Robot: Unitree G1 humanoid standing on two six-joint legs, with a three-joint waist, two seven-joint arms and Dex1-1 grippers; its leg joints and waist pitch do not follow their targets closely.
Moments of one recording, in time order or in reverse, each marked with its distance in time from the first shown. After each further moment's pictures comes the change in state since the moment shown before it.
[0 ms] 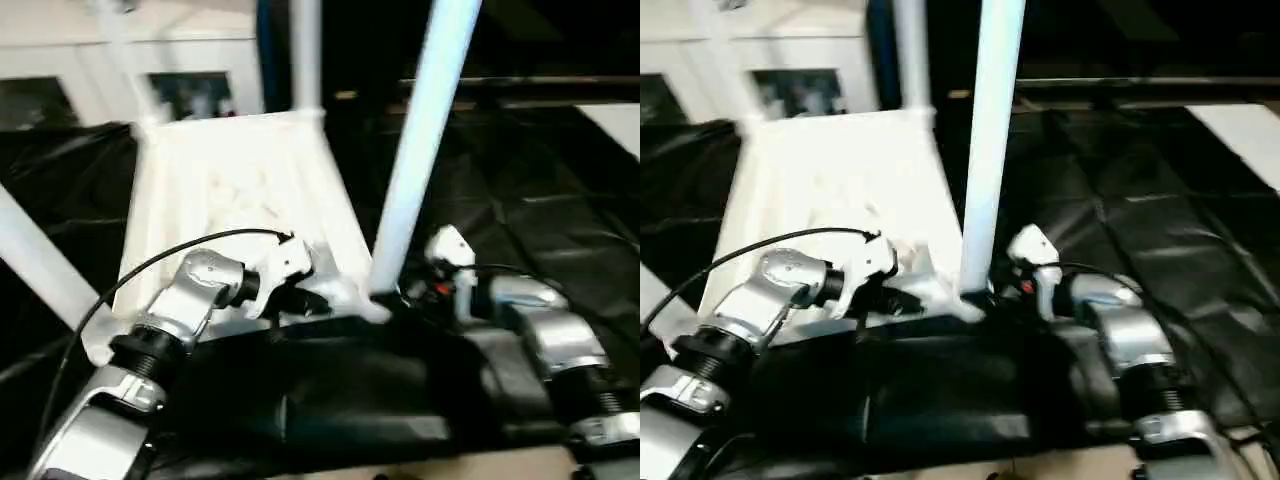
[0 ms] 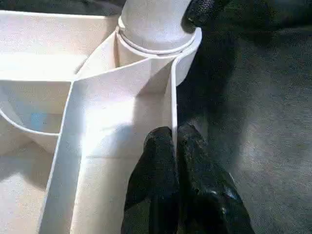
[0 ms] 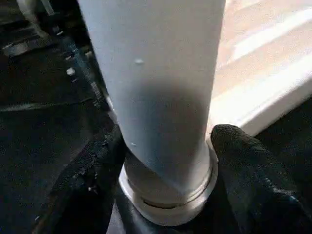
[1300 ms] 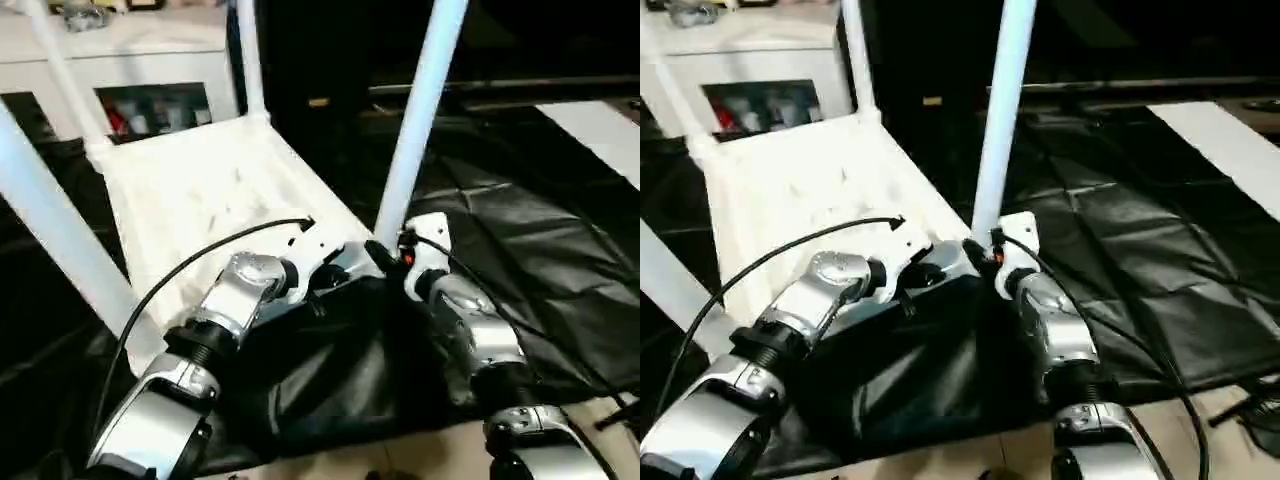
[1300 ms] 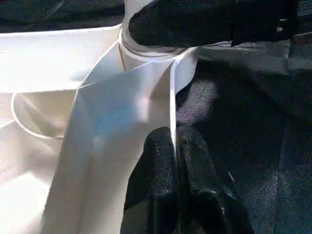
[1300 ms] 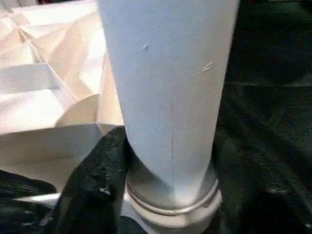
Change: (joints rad) left arm -0.076 -0.224 0.070 0.167 0.091 0.053 0.487; right arm -0.060 0.371 -0.163 0.170 -0.097 -0.059 -0.809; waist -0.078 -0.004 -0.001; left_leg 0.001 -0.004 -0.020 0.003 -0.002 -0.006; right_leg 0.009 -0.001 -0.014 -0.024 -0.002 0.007
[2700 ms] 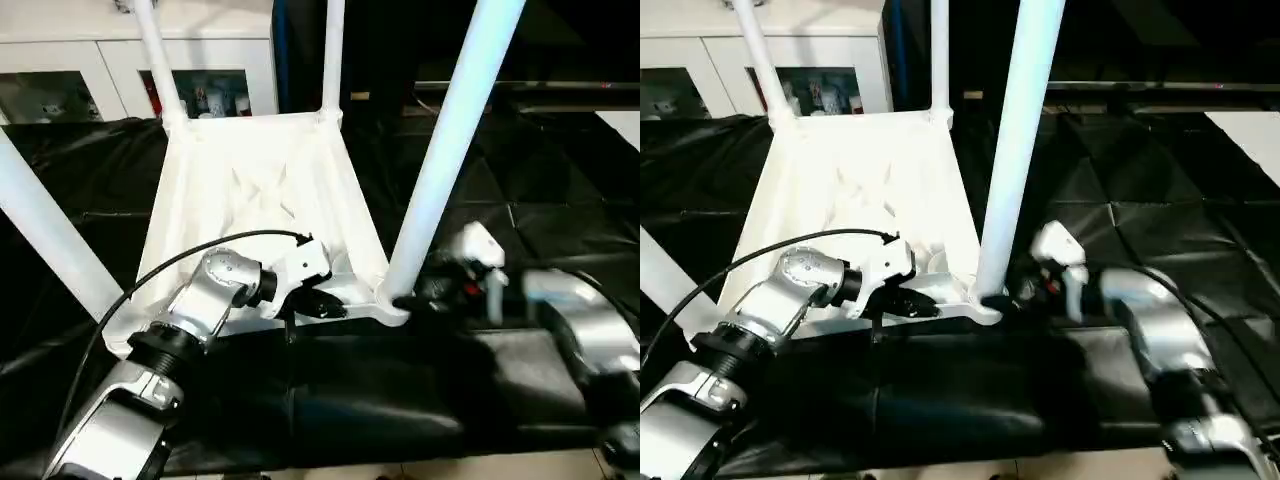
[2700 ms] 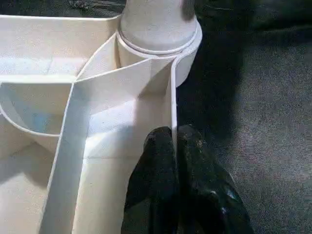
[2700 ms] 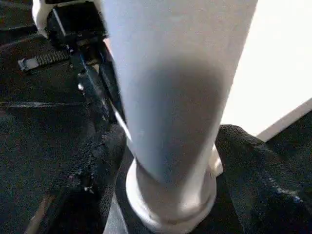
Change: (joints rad) left arm 0.054 0.164 -0.085 -0.149 -0.061 -0.051 -0.422; right arm 0.065 -0.432 0.148 -0.242 0.127 0.087 0.801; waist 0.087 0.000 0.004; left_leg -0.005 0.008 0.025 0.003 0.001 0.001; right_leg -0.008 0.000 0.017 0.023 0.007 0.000
